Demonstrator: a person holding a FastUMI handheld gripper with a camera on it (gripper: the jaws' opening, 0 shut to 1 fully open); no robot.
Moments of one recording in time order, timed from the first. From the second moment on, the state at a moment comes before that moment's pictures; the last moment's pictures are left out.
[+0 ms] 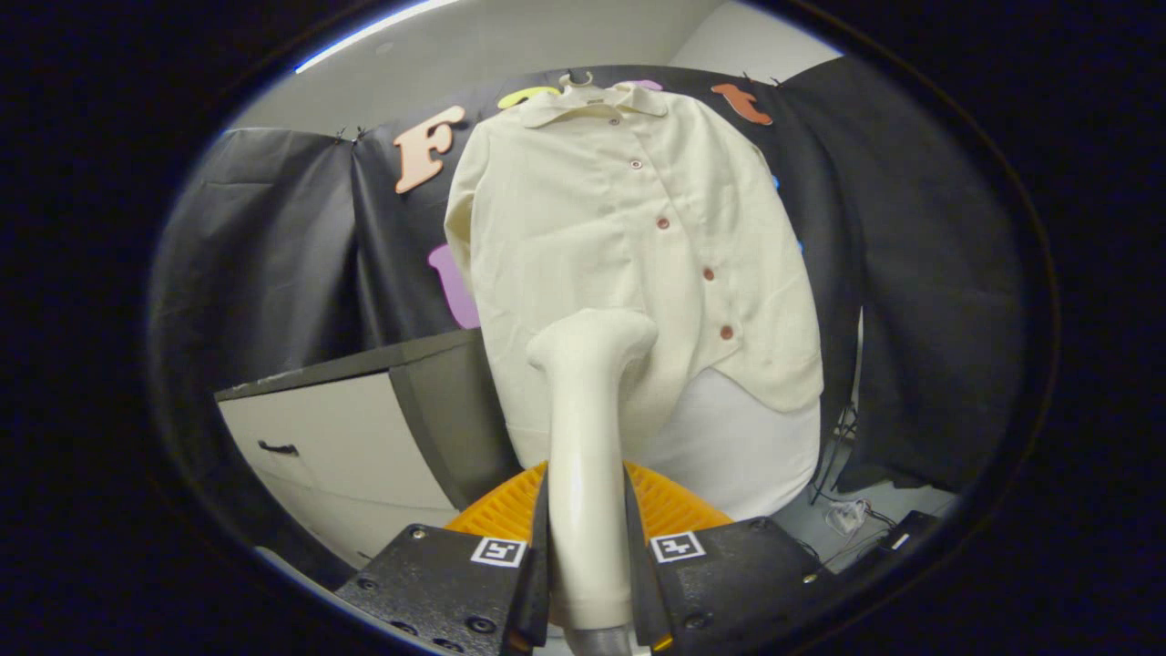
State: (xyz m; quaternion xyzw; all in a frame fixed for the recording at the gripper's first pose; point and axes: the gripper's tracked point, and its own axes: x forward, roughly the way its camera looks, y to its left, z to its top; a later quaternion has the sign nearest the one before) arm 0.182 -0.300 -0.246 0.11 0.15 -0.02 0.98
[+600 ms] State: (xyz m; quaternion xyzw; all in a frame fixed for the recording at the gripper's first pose) arm 0.261 -0.398 -0.101 0.10 0.04 -0.09 0.99
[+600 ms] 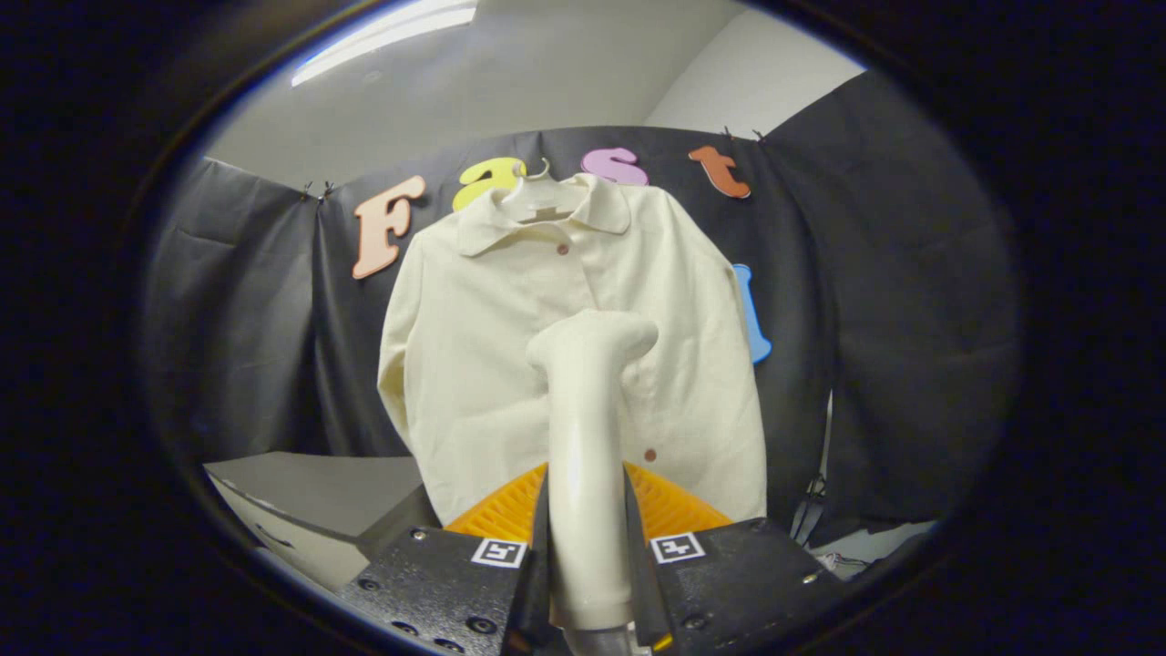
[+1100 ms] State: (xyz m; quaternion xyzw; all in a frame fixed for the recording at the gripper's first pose) arm 0.333 -0.451 -0.036 0.09 -0.03 -0.12 0.99
